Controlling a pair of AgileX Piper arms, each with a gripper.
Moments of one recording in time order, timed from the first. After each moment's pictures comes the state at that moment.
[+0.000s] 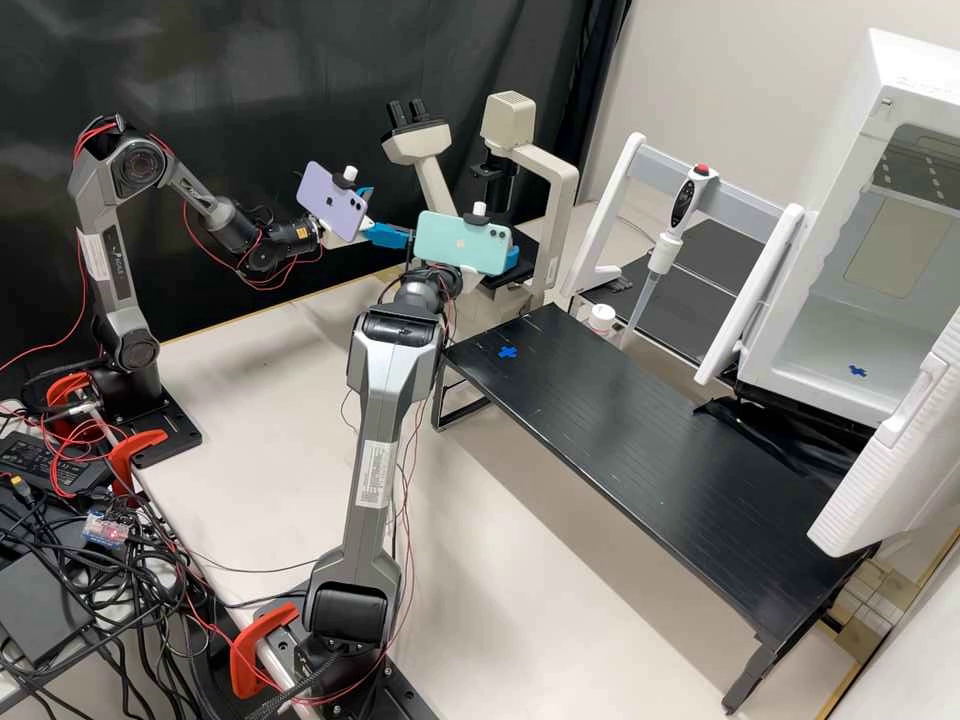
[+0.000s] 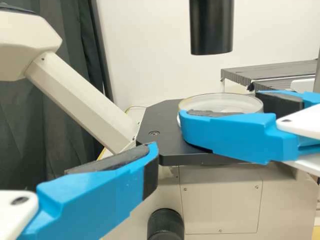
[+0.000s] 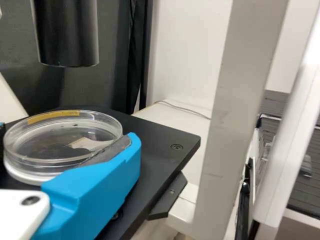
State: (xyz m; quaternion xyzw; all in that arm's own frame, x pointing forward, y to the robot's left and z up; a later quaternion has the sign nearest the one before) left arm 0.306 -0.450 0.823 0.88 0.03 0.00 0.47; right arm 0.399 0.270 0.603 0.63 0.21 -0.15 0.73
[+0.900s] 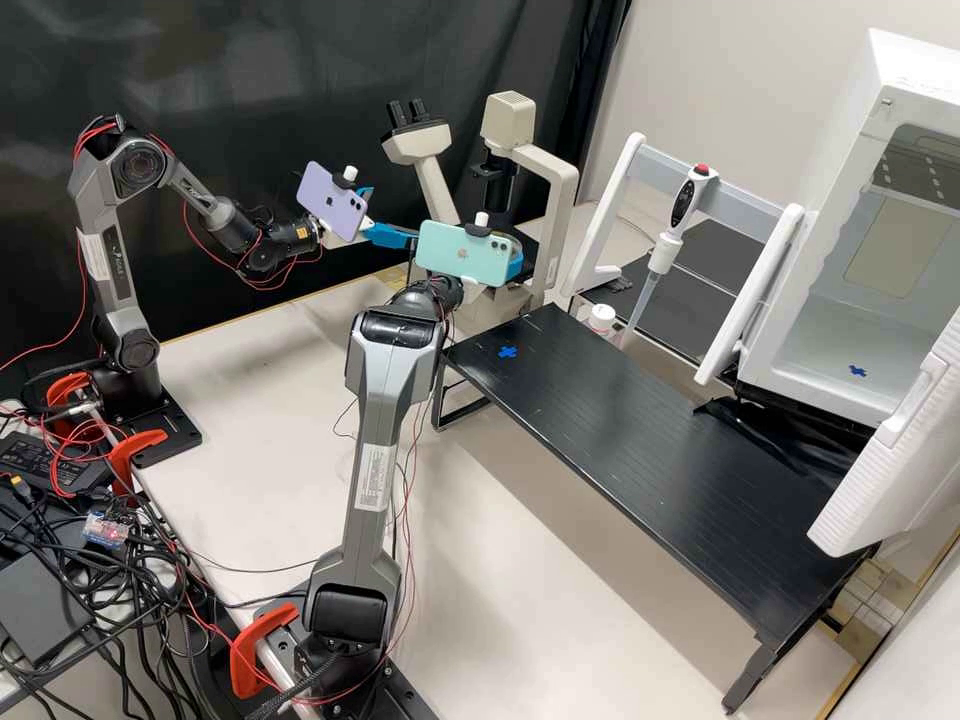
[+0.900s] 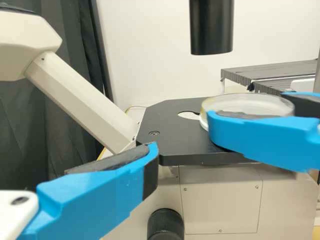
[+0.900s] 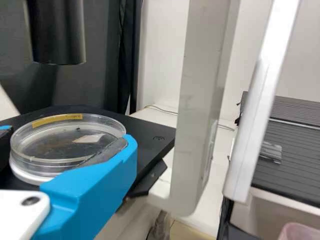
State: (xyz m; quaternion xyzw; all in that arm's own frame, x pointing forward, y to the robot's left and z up) left arm 0.306 -0.450 0.823 0.88 0.03 0.00 0.47; right arm 0.375 0.250 0.617 0.65 0.21 -0.11 0.72
